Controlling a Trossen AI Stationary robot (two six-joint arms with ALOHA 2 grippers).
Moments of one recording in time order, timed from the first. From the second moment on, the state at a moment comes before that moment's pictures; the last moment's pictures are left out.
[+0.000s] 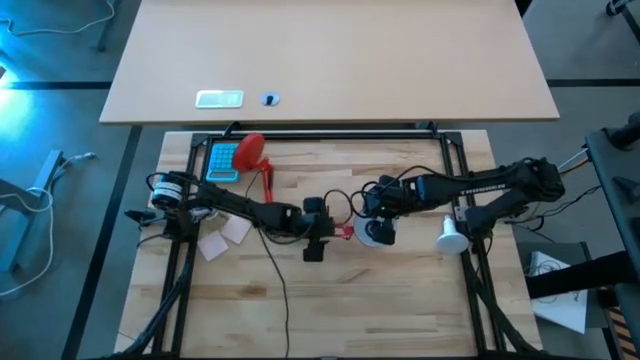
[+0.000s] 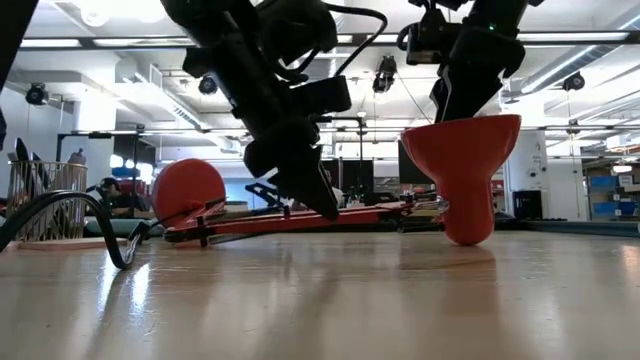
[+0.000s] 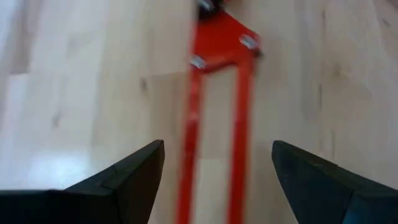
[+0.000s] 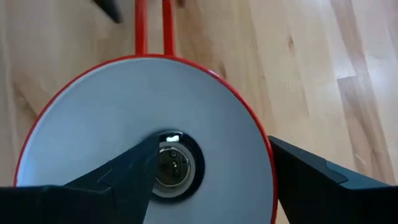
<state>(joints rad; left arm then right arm) -0.10 1.86 1.15 -0.22 -0.26 0.04 0.04 1.37 1.02 -0.75 0.14 0.13</state>
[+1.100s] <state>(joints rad) -0.09 1.96 1.14 -0.17 -0.28 0.08 0.00 1.37 1.02 -0.76 0.24 0.16</state>
